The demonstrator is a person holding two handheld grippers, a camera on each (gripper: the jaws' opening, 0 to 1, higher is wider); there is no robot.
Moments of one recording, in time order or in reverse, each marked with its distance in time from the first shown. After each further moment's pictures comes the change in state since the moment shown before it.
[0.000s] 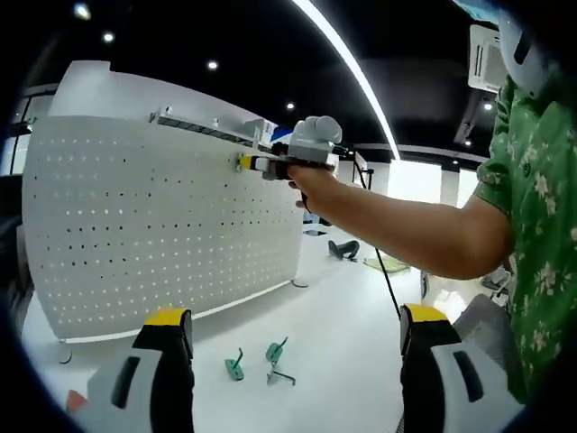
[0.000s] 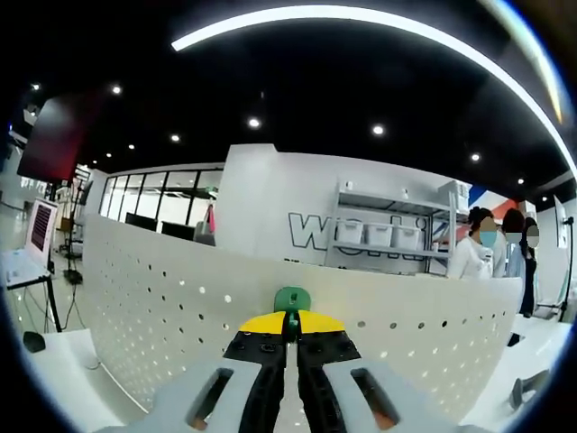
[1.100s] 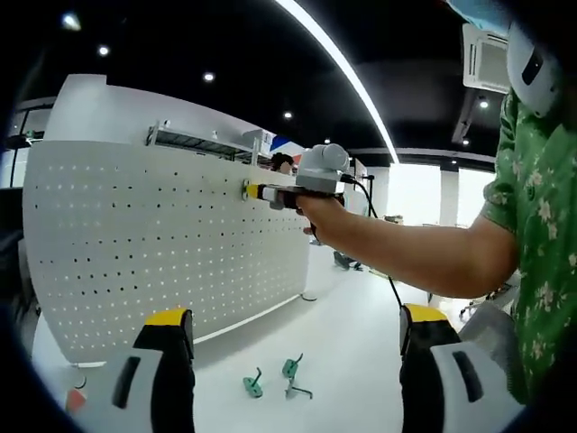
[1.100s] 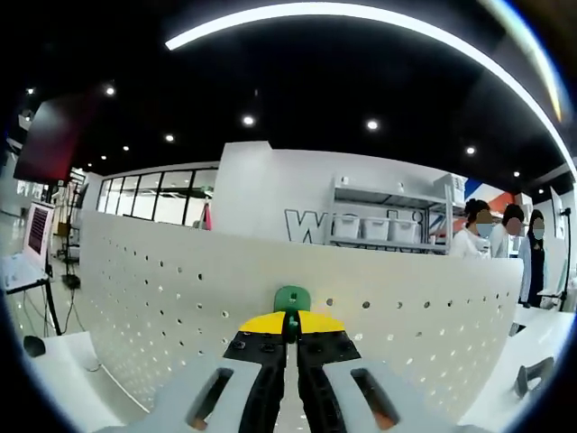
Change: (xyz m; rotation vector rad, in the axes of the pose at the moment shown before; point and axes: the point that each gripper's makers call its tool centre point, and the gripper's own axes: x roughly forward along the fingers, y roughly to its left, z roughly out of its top) left arm 0.001 0.011 0.020 0.029 -0.029 0.004; right arm -0.001 0.001 -0.016 0.038 0.012 -0.022
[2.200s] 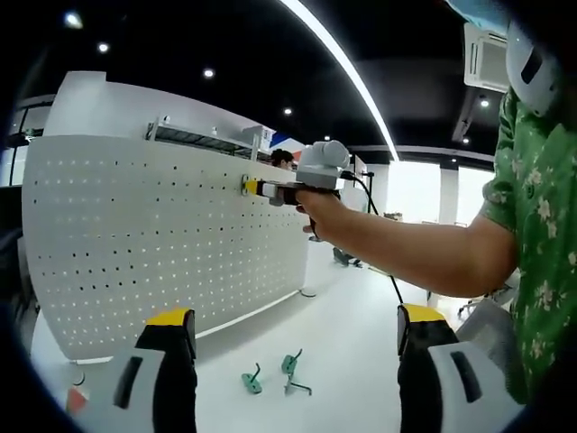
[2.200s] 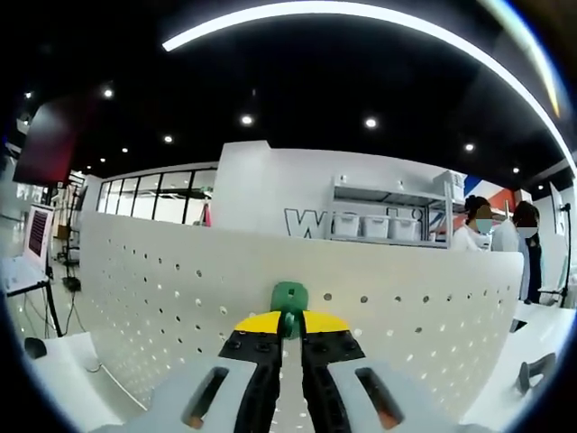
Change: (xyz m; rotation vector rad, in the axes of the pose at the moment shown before) left arm 0.001 0.001 -0.005 -0.006 0.020 -0.002; right arm -0.002 -0.002 -0.003 0.006 0.004 0.002
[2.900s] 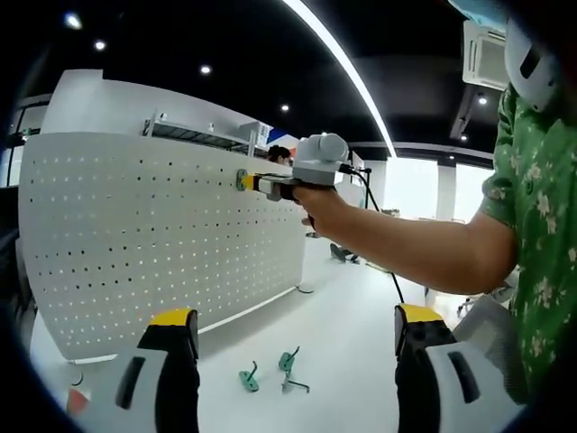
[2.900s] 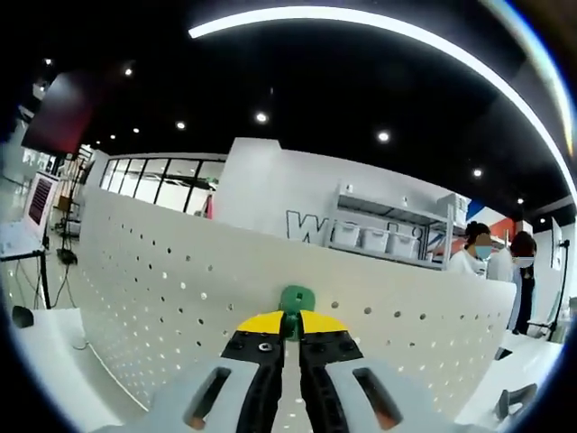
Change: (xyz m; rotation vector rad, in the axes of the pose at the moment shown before) left arm 0.003 -0.004 -0.004 0.003 0.013 -0.014; right arm -0.003 0.006 0.006 -0.120 -0.005 -0.001
